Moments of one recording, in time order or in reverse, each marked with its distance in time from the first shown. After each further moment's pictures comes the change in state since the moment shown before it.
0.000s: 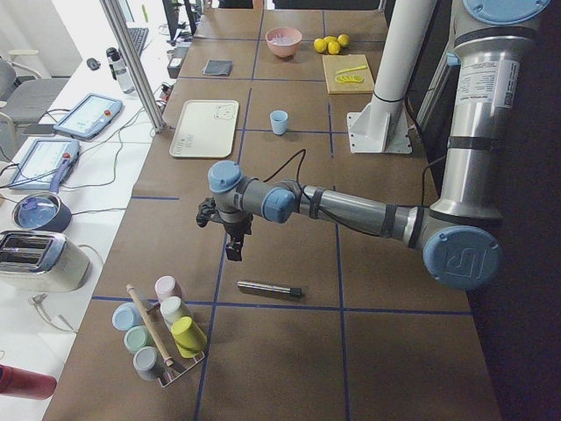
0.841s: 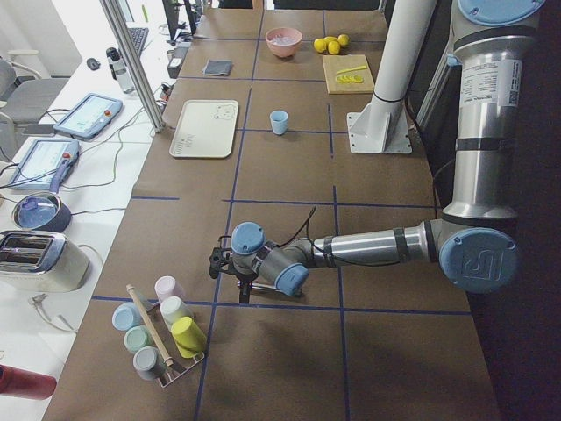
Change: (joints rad) left arm 0.072 0.049 0.281 -0.555 0.037 -0.387; right arm 0.000 -0.012 -0.004 0.022 0.000 -0.001
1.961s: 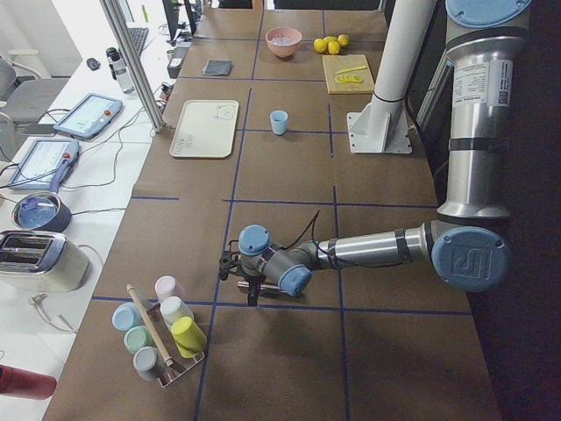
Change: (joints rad) left arm 0.064 0.008 0.027 -0.008 0.039 0.000; right arm 0.000 -0.001 0.001 0.001 0.000 -0.001
